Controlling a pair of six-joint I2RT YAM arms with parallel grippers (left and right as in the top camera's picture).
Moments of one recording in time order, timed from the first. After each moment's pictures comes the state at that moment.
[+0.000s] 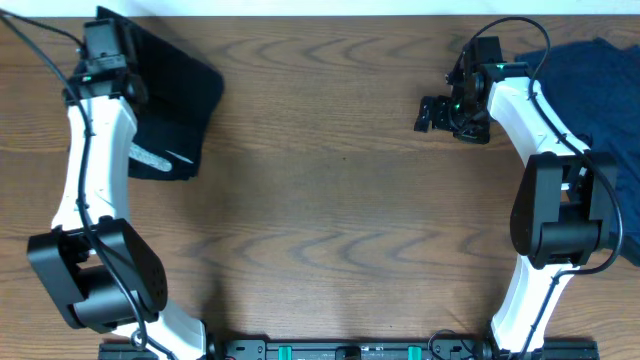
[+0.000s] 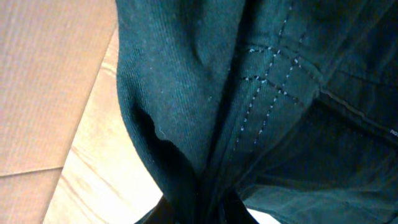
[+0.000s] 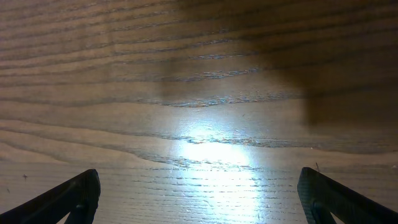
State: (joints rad) left arm 0.21 1.80 1.57 -0.79 -0.51 0.01; right arm 0.06 2.11 1.62 -0.89 -0.20 0.24
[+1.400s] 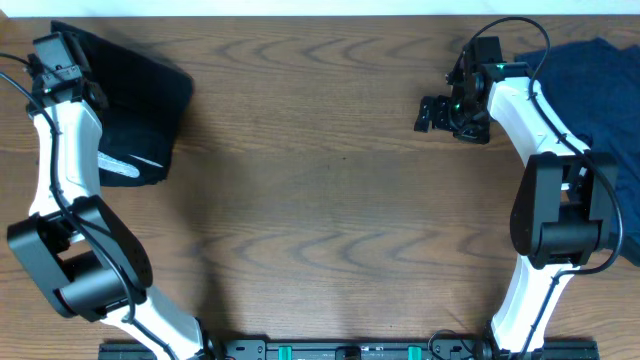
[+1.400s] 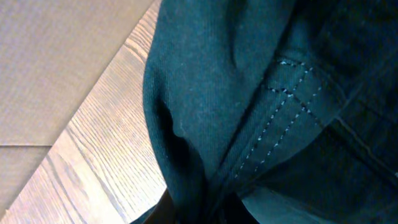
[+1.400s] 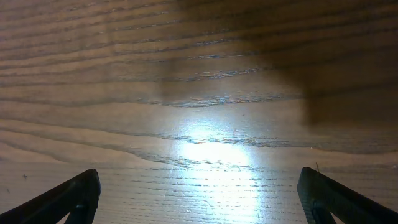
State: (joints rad) left arm 0.37 1.90 1.56 -0.65 -0.50 -0.09; right arm 0.06 2.11 1.62 -0.89 -0.20 0.24
